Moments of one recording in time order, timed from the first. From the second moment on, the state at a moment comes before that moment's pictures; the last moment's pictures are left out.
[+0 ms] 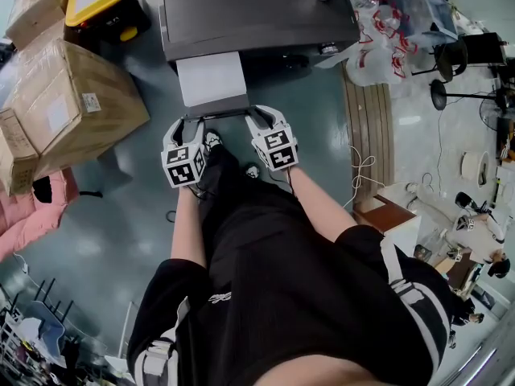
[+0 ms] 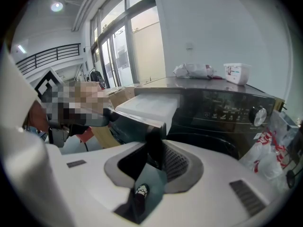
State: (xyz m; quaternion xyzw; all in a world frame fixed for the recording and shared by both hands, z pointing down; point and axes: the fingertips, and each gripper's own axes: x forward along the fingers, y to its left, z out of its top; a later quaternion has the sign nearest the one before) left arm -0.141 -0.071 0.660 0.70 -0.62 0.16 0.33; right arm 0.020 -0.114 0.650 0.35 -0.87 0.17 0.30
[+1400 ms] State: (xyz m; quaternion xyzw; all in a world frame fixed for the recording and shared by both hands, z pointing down) left arm -0.150 -0.101 0.657 0.70 -0.61 0.16 0.33; right arm 0.014 -0.141 0.652 0.36 -0.87 0.17 0.30
